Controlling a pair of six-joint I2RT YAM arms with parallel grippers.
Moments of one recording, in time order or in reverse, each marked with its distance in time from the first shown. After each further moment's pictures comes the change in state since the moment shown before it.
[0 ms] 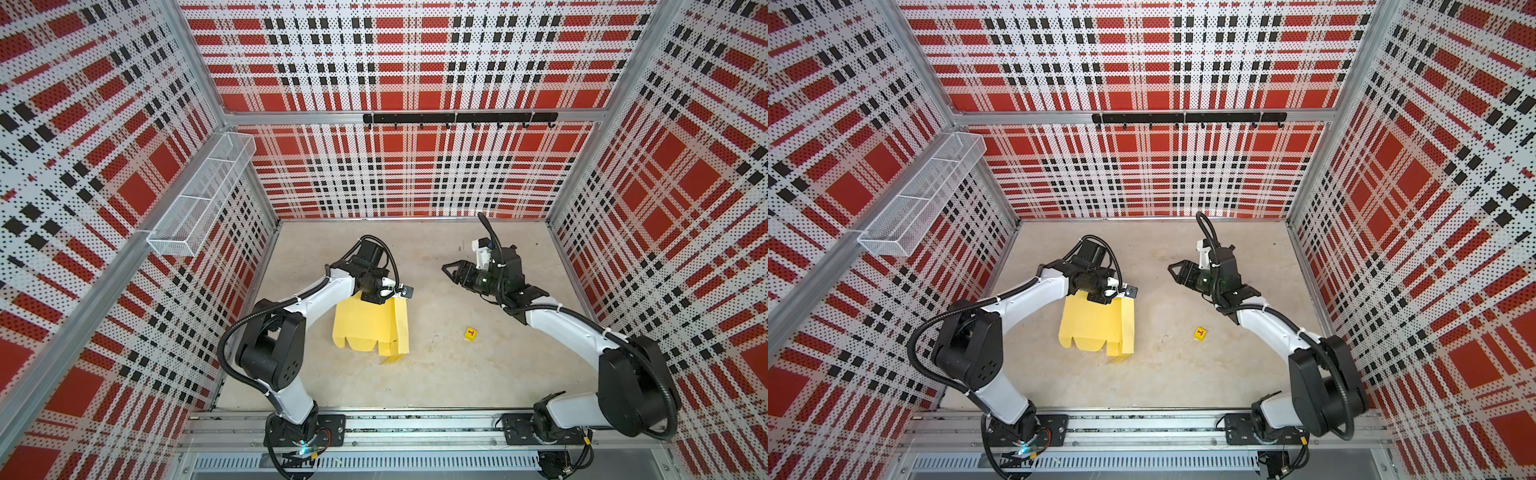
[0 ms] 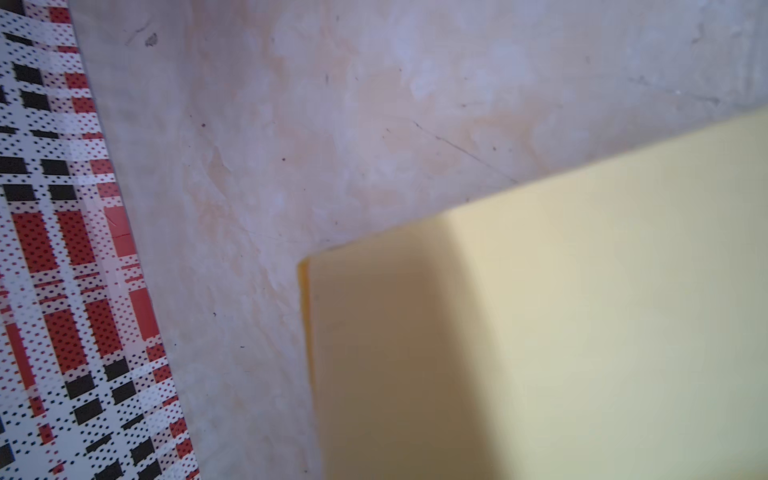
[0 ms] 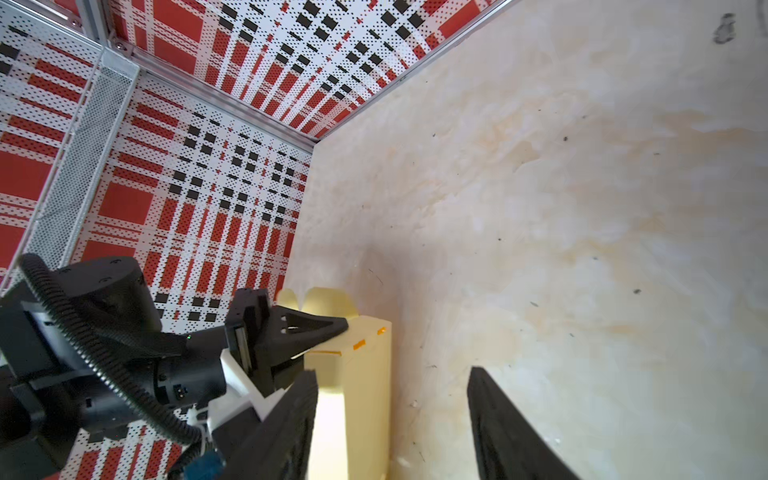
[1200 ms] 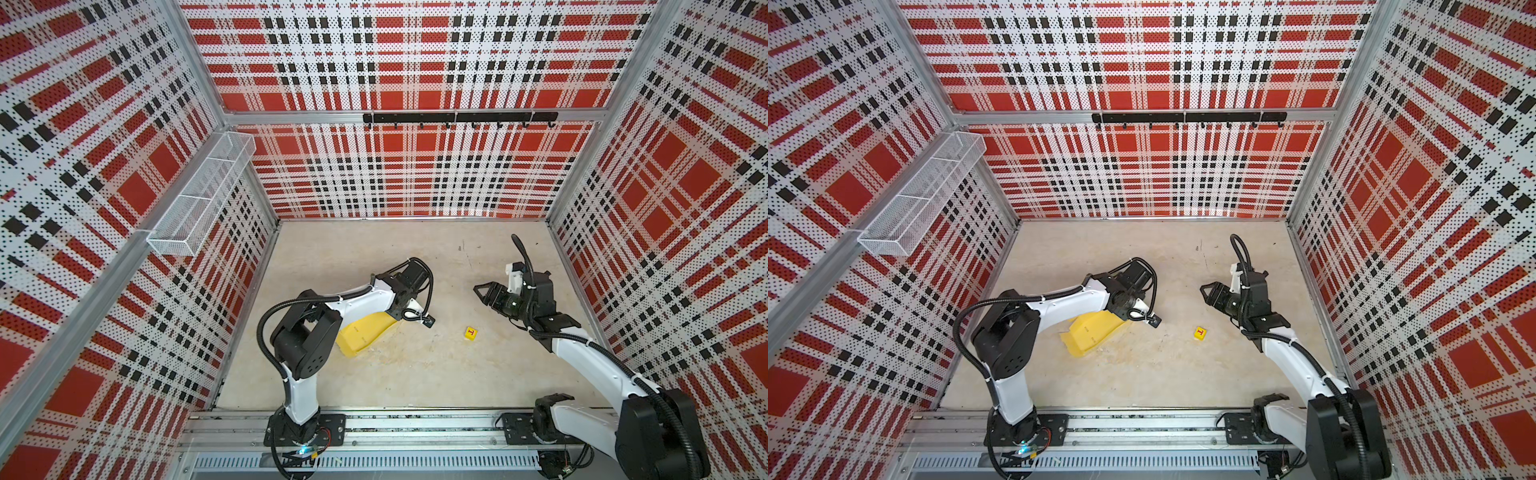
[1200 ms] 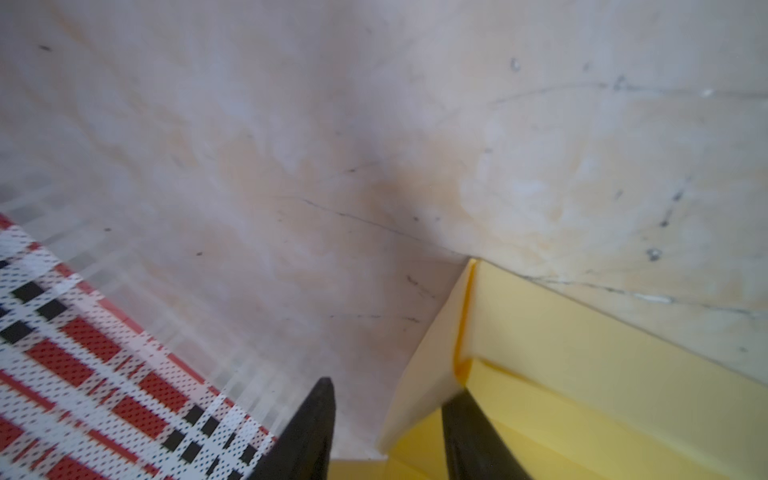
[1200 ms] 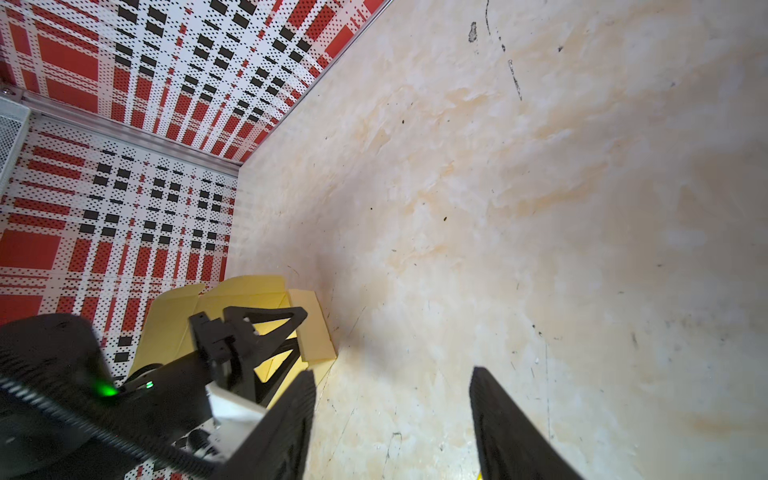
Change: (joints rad) left arm -0.298 0.132 0.056 0.016 -0.380 0.057; right arm -0.178 -0.243 -0.249 -0.103 0.006 -0.052
